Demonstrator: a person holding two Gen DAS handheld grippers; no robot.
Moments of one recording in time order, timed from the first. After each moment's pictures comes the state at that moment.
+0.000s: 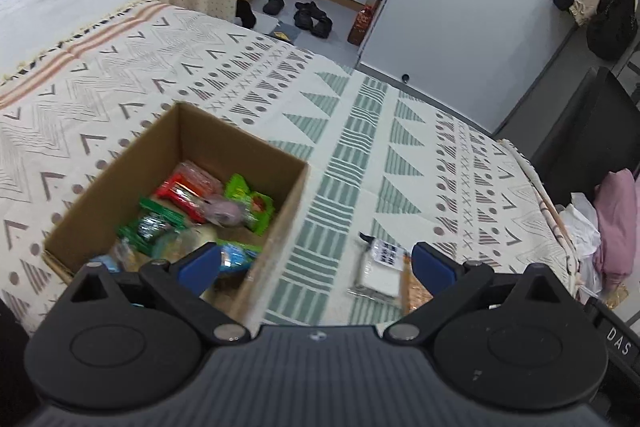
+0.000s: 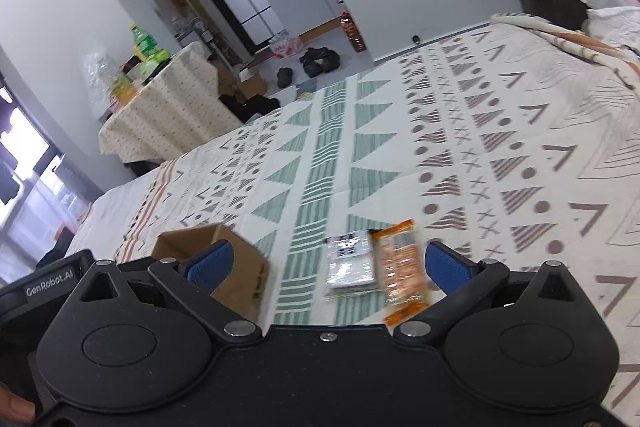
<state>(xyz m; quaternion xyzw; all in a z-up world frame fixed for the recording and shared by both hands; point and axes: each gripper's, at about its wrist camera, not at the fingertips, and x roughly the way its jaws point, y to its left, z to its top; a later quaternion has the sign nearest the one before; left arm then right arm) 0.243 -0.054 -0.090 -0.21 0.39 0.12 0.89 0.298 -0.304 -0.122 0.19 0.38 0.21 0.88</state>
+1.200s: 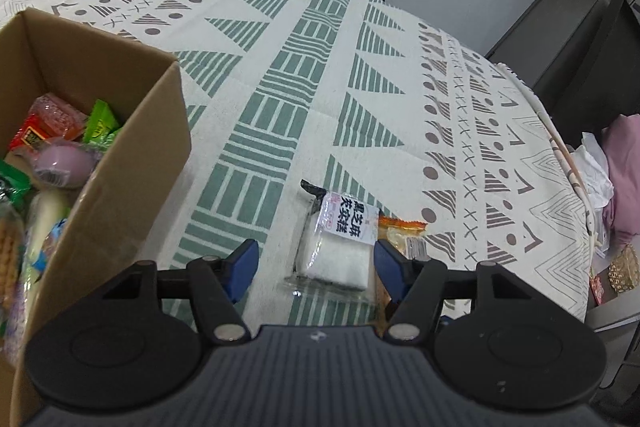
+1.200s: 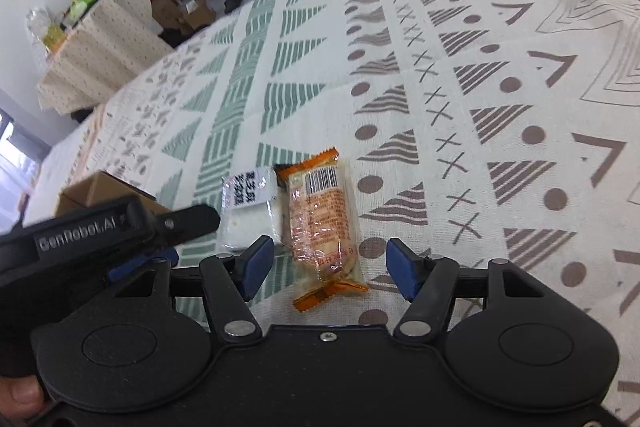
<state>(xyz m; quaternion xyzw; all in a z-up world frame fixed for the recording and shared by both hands) 0.341 -0.092 -0.194 -0.22 0.48 0.06 0.85 0.350 -0.293 -0.212 0.15 0.50 0.17 0.84</state>
